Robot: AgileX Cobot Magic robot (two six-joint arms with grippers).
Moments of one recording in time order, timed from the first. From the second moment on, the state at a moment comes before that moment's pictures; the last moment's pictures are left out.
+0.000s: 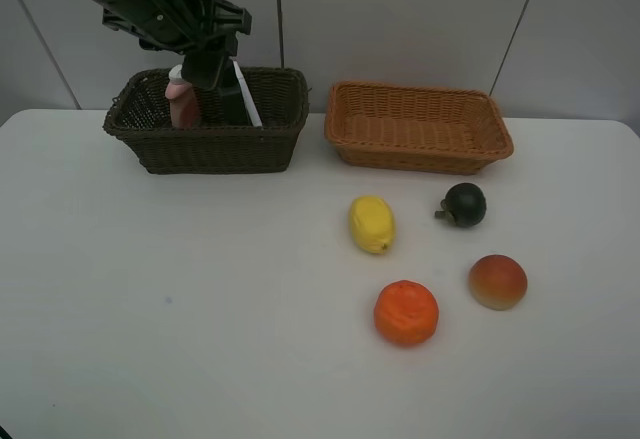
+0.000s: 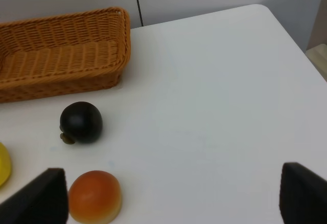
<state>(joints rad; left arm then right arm) -0.38 1.81 -1.32 0.17 0.27 -0.30 -0.04 0.00 -0.53 -0.13 1.07 0.17</state>
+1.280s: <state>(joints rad) -0.22 1.86 -1.63 0.15 0.70 -0.25 -0.04 0.00 -0.53 -0.13 1.07 0.17</state>
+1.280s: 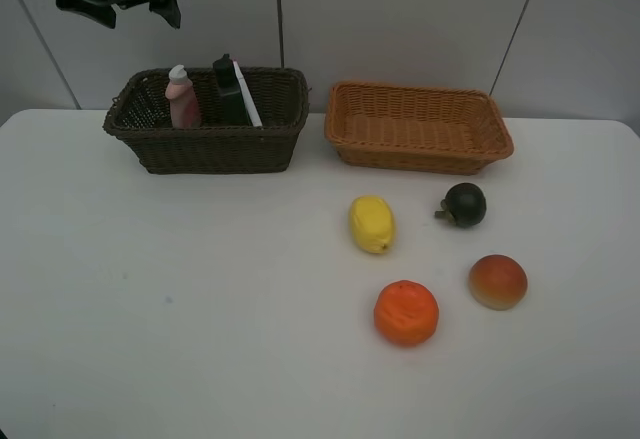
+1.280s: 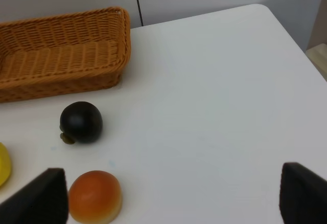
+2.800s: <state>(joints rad) 0.08 0.77 -0.88 -0.22 1.15 0.08 -0.04 0.00 -0.53 -0.13 1.07 0.17</state>
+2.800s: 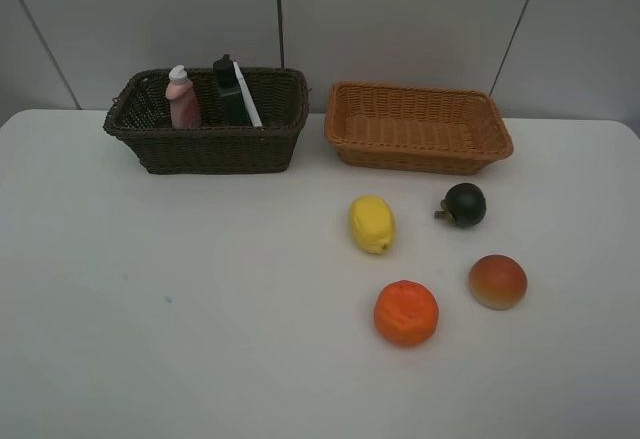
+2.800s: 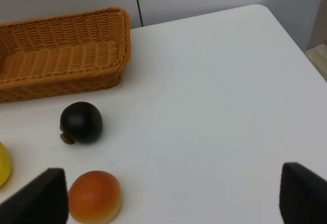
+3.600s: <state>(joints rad) 0.02 0.07 -0.53 -0.27 1.02 0.25 -0.04 0.00 -0.53 -0.13 1.07 0.17</state>
